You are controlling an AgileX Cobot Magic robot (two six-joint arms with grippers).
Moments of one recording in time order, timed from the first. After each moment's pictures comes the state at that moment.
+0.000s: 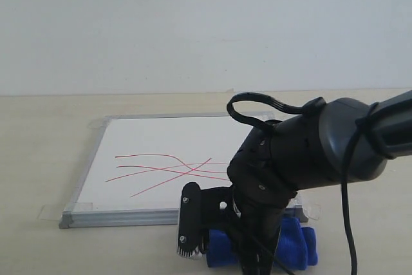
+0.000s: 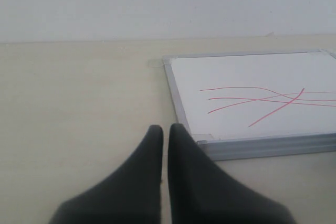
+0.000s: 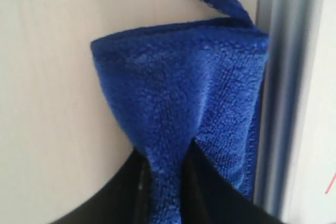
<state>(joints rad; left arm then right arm) 0.05 0.00 0.00 -0.04 0.31 0.03 0.81 1.89 -1.04 -0.27 0.62 -0.53</state>
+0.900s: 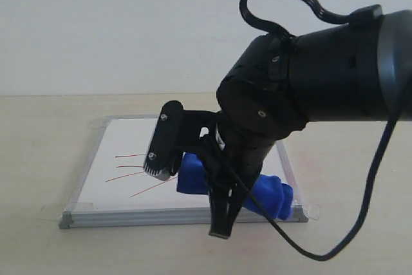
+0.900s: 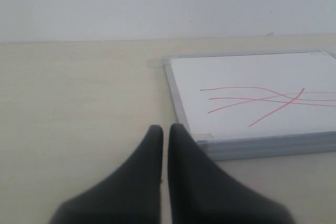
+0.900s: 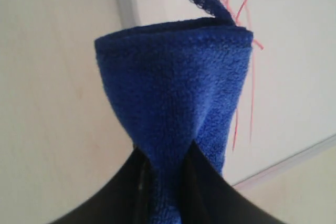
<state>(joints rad) 0.05 0.00 0.00 -0.04 0.31 0.03 0.85 1.73 -1.21 -0.32 0.75 -0.36</state>
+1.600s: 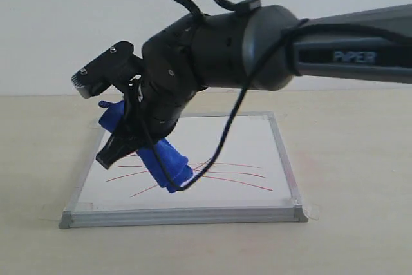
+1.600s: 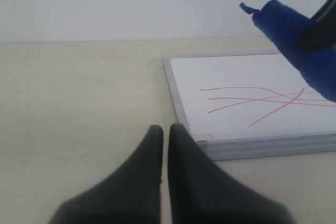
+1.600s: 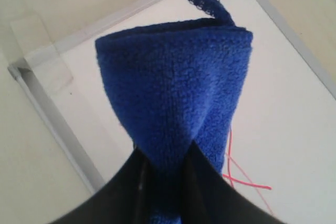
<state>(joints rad) 0.05 0.00 0.00 -0.04 0.31 0.03 0.85 2.02 -1.66 -0.16 0.63 -0.07</state>
